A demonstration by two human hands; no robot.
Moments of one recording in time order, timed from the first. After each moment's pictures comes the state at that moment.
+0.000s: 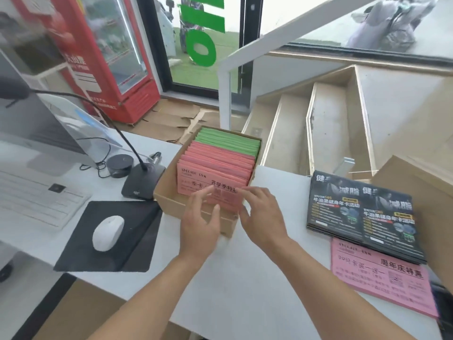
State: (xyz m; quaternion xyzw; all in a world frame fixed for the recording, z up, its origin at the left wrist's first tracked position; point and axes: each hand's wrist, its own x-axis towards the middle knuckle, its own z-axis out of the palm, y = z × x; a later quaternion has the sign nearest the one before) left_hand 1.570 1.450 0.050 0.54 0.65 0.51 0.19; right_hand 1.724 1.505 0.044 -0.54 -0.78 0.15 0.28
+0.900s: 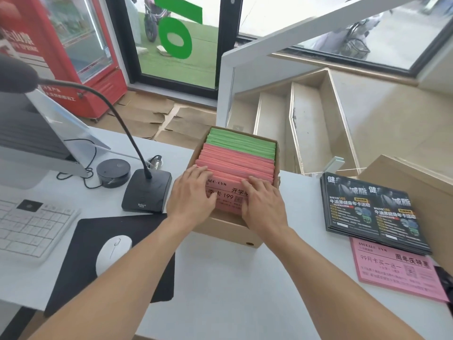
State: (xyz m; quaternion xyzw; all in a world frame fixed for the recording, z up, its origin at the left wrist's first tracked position) left_hand 1.440 1.556 0.034 0.71 0.67 0.21 0.10; right_hand 1.631 1.547 0.034 -0.64 -0.76 -0.01 0.10
